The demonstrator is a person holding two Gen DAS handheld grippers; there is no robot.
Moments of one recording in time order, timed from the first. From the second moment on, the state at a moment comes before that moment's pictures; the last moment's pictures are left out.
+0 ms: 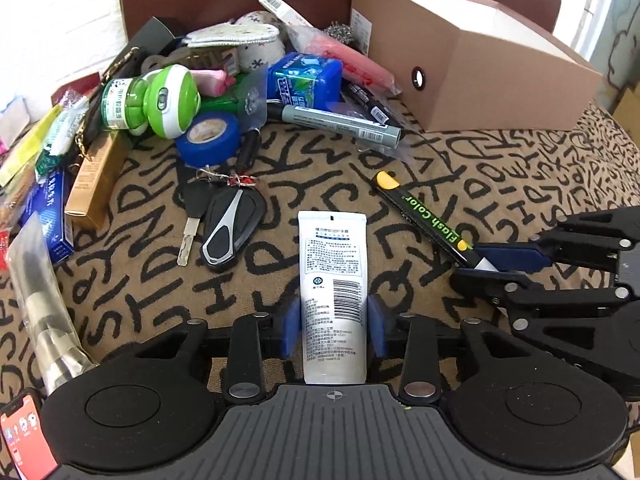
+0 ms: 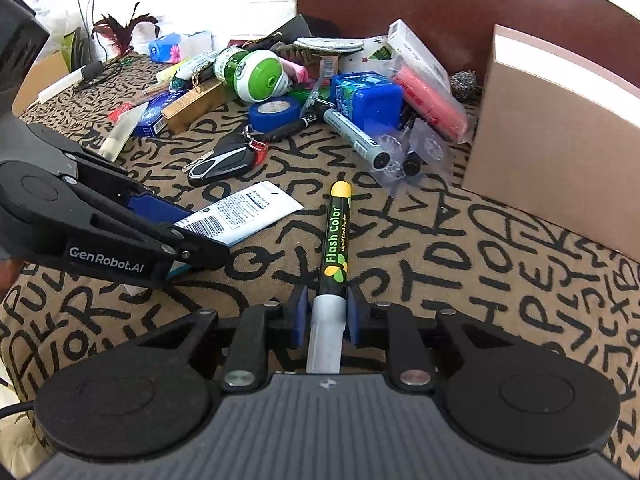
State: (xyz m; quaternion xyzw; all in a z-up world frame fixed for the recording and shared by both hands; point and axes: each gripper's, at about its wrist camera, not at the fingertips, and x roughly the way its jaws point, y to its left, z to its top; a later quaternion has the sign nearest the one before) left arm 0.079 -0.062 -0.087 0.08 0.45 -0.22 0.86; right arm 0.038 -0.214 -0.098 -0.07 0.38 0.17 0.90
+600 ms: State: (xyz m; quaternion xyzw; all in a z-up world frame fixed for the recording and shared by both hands) left arm 0.081 -0.074 -0.080 0.08 0.45 -0.22 0.86; right arm 0.040 -0.214 -0.094 -0.04 0.38 0.17 0.91
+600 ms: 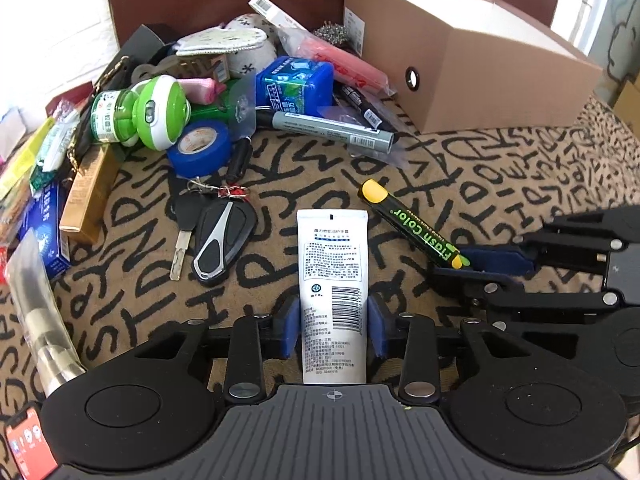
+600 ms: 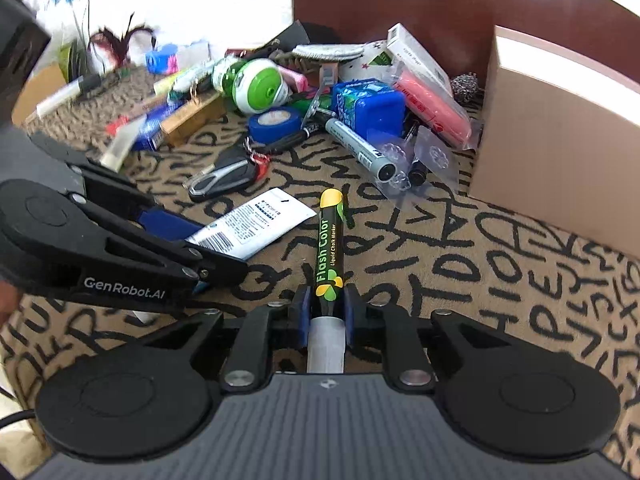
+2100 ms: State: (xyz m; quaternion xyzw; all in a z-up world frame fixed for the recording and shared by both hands) left arm 0.218 -0.276 0.079 0.07 0.34 -0.32 0.88; right arm 0.141 -0.382 0.031 -0.04 0.23 0.01 0.97
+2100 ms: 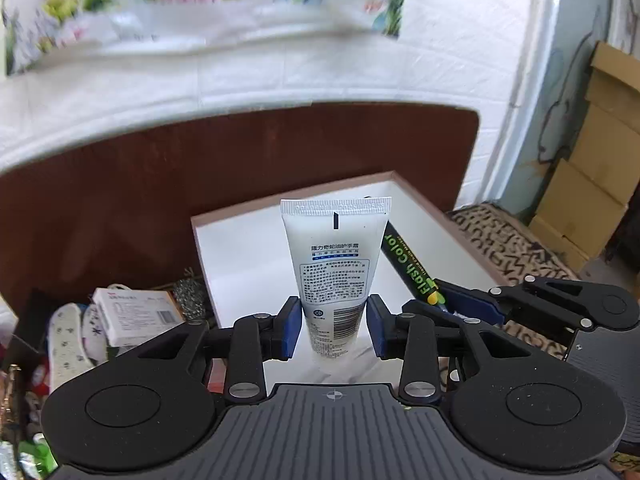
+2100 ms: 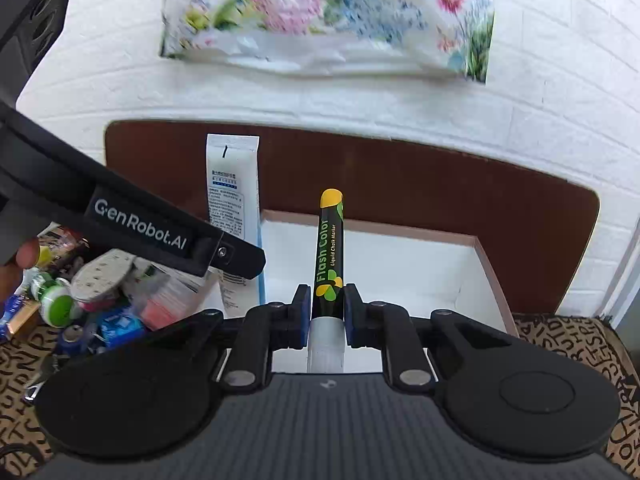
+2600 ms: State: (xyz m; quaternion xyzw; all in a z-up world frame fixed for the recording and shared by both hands) left arm 0.284 -0.313 0.000 0.10 0.40 -0.30 0.86; right arm 0.209 -0.412 -0.042 -0.03 0.34 -0.01 0.94
